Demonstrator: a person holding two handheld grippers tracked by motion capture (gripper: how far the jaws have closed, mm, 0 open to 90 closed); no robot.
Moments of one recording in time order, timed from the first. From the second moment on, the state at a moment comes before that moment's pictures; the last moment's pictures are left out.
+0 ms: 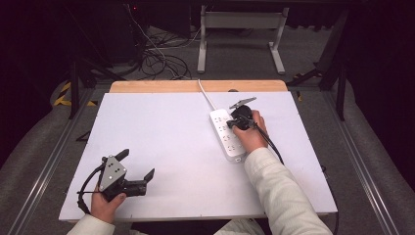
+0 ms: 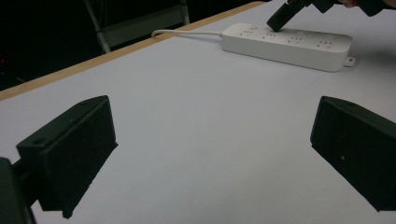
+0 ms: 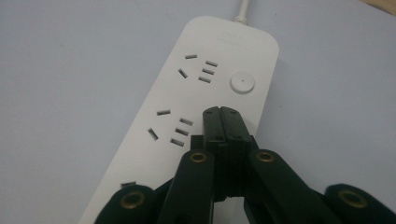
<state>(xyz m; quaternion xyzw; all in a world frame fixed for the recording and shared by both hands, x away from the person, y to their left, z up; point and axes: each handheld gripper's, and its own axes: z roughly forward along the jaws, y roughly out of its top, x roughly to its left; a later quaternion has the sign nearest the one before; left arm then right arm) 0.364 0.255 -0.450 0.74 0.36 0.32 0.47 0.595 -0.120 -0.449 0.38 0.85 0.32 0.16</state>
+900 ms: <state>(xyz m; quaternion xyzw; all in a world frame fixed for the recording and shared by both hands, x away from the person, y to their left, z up) 0.363 0.255 -0.449 0.74 0.36 0.32 0.47 0.588 -0.113 -0.422 0.35 0.85 0.35 0.18</state>
